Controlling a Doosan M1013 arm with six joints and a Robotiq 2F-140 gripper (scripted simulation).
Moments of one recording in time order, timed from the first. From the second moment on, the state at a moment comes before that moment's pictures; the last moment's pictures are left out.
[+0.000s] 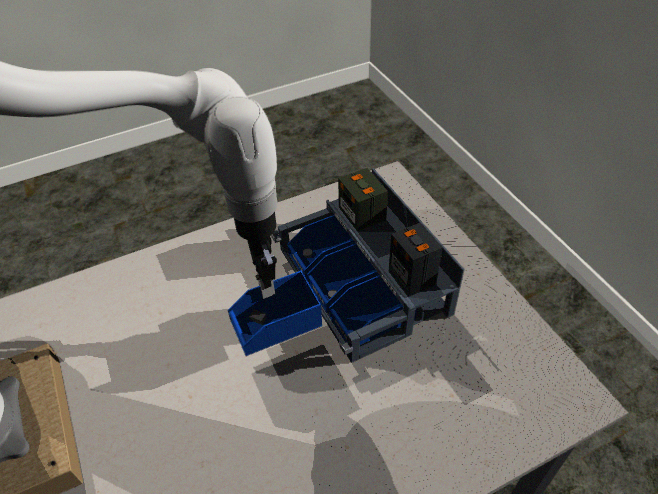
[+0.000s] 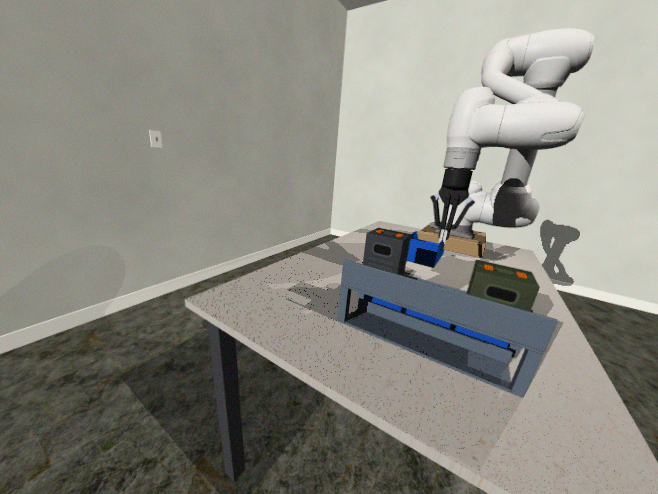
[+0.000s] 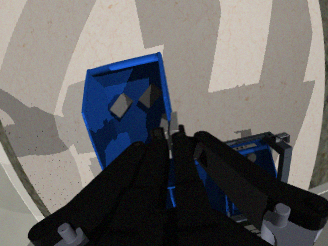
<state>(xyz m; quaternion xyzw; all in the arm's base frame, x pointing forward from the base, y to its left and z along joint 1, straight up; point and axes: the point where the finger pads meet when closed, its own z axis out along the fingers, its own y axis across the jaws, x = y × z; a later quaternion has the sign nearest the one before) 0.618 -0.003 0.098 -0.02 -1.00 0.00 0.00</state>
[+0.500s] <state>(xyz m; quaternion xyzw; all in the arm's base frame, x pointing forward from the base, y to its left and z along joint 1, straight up) 0.611 0.089 0.098 0.00 -1.00 0.00 0.00</state>
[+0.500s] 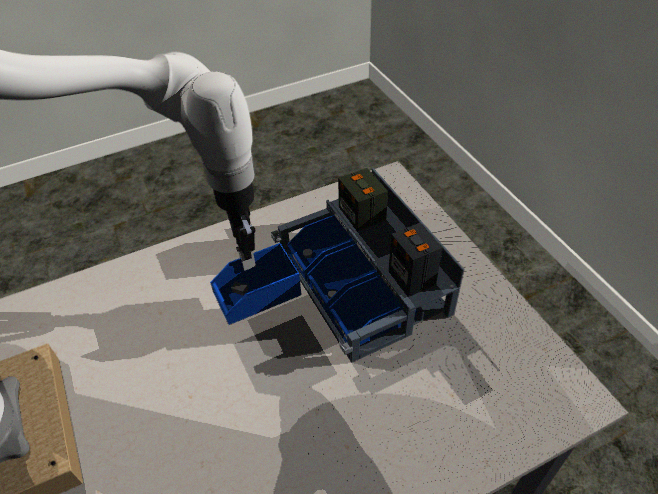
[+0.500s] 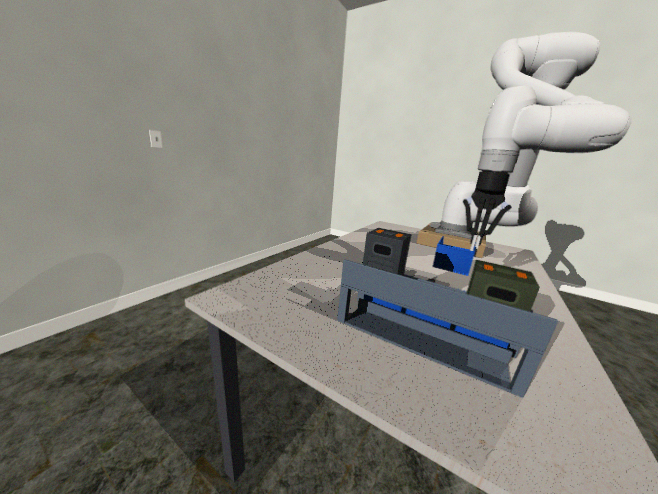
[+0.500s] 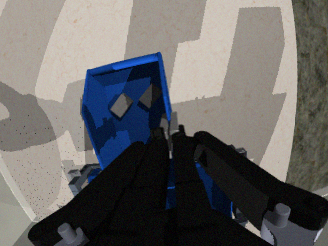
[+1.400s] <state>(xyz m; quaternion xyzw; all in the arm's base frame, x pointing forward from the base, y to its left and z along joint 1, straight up) 0.611 0.092 0.091 0.00 -1.00 0.00 0.00</state>
